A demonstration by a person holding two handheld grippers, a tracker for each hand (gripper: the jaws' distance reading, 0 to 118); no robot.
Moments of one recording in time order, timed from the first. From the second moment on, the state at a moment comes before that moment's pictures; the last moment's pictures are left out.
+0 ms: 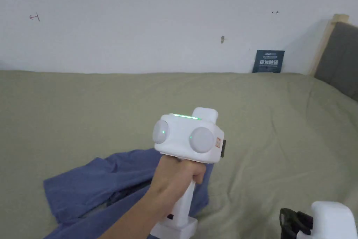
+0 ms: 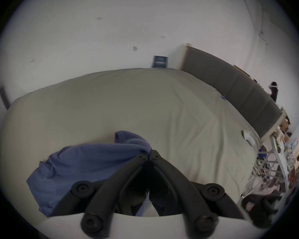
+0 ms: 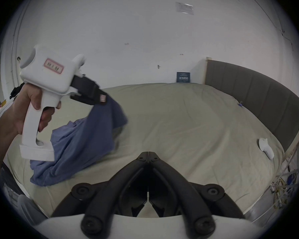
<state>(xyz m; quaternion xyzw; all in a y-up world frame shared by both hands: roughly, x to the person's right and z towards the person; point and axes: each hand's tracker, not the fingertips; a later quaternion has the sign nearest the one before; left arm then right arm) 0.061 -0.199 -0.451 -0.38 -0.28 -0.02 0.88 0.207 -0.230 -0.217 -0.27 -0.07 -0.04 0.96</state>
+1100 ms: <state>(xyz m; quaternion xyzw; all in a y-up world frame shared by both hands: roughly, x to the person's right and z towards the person) -0.236 -0.124 -0.155 -0.18 0.01 0.04 0.98 0.155 -0.173 -0.137 -0.18 -0.02 -0.02 0.98</state>
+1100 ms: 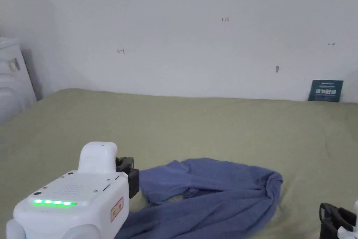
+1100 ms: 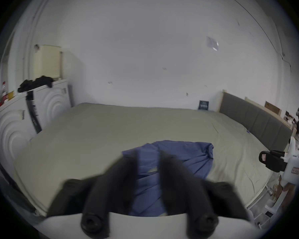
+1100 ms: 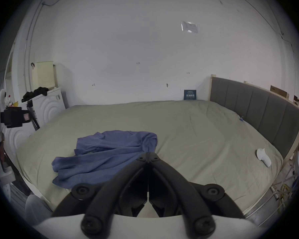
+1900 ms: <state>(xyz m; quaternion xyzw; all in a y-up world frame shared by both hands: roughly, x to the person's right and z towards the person) -0.301 -0.171 -0.143 -0.25 0.07 0.03 0.97 0.122 -0.174 -0.123 -0.16 -0.01 0.00 0.99</state>
